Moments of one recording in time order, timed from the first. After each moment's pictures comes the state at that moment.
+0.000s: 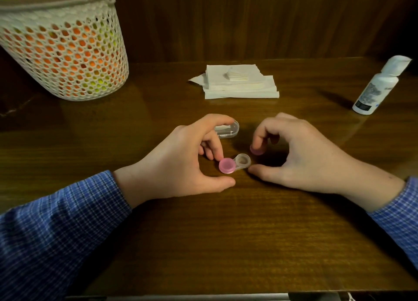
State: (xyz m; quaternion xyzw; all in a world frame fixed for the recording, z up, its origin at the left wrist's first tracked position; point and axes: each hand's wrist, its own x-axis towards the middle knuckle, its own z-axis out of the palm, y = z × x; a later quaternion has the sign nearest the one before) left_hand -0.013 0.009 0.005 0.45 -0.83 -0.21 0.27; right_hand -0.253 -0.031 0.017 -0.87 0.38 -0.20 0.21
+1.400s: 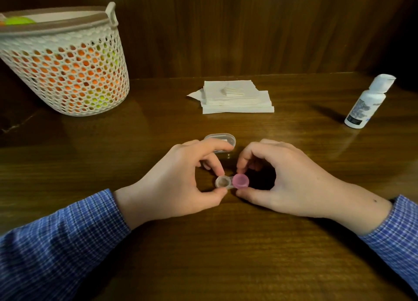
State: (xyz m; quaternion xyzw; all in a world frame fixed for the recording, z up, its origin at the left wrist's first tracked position) left_hand -0.017 0.014 0.003 0.46 -0.82 -0.18 0.29; right_hand -0.246 -0.022 0.009 -0.89 0.36 -0.18 0.20
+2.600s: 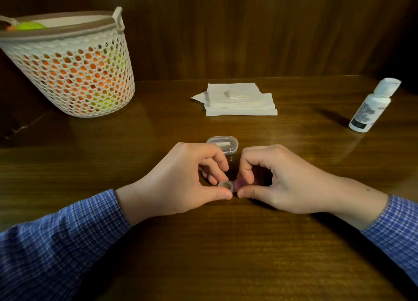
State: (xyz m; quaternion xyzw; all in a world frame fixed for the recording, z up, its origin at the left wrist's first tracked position) left_hand -0.018 0.013 0.010 0.48 -0.78 -0.26 0.29; right_hand -0.242 -0.037 0.010 -0.90 0.27 -0.19 0.29
